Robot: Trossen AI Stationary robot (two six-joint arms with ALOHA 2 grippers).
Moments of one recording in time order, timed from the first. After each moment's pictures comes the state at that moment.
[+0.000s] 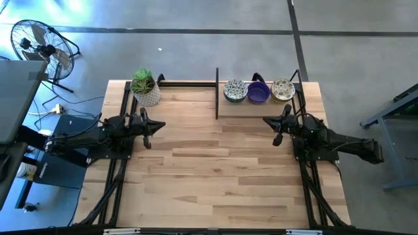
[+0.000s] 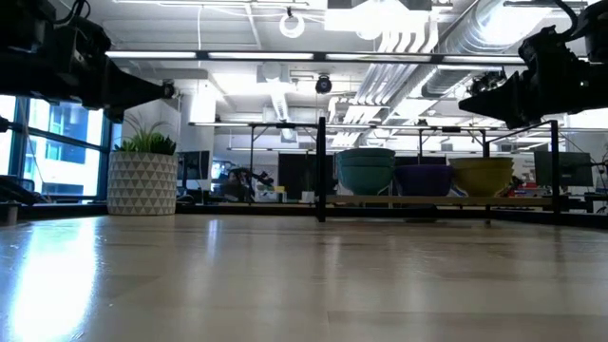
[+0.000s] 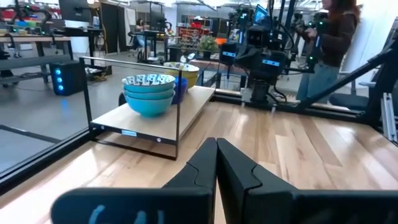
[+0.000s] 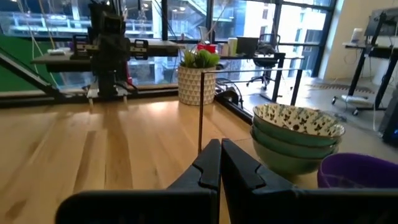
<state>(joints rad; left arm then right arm) 0.14 0.02 0.01 0.03 -0.11 -0.08 -0.25 0.06 0.01 0.04 0.13 -0.02</state>
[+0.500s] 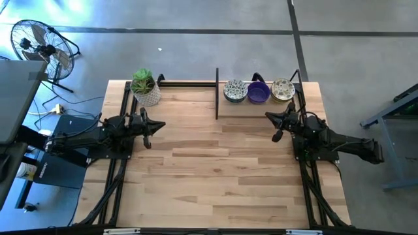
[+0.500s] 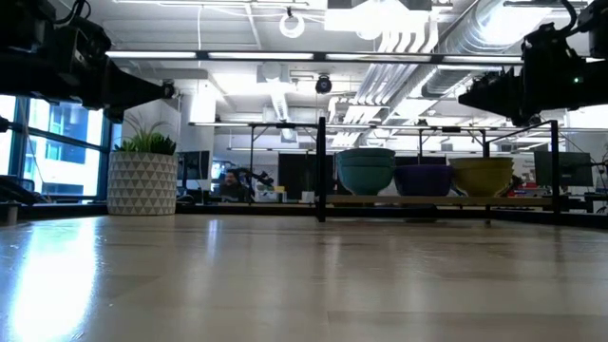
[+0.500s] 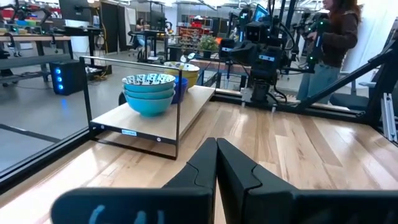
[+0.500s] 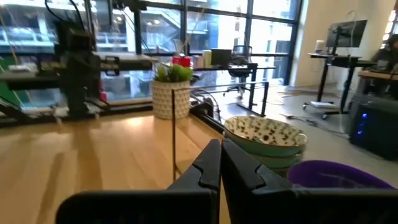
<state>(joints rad) 0.14 0.02 0.01 0.03 -0.11 -0.08 -0.25 0.07 0.01 0.11 0.24 -0.03</state>
